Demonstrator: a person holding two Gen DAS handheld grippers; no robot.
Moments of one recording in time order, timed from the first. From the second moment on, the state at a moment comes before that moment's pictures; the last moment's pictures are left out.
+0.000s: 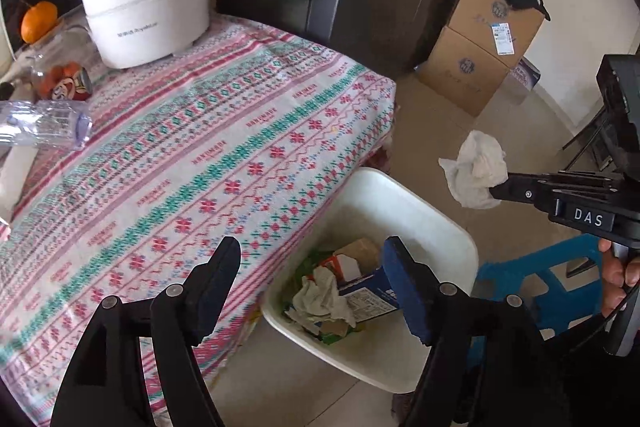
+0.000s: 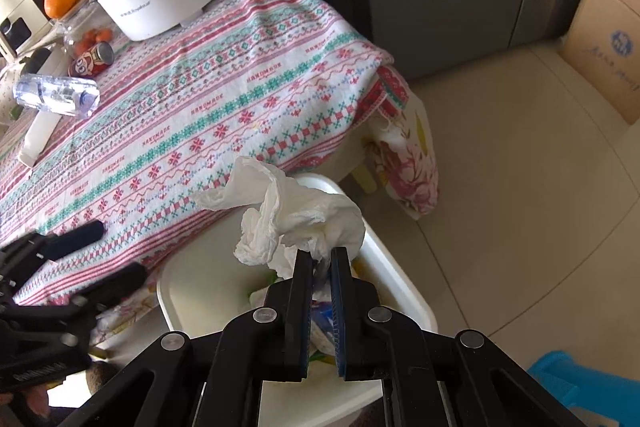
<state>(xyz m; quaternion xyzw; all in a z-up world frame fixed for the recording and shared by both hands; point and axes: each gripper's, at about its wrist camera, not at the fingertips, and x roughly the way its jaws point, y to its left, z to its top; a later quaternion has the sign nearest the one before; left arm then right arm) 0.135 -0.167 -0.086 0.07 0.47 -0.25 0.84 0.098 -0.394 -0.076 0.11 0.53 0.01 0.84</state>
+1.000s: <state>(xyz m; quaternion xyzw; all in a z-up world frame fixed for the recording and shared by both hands) 0.147 -0.016 -0.039 -0.02 0.43 -0.12 0.89 0.131 -0.354 -0.078 0.16 0.54 0.02 0.83</state>
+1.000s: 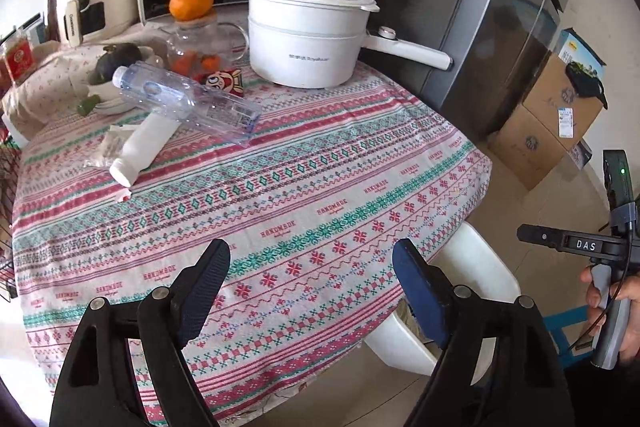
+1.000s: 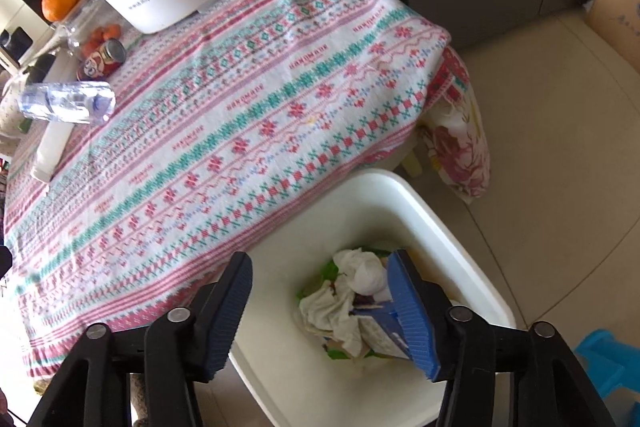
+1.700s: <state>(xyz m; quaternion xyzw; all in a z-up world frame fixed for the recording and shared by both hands) 0.218 0.134 -0.072 -0.04 0.45 0.00 0.89 0.183 -0.254 -0.070 0.13 0.53 0.07 0.83</state>
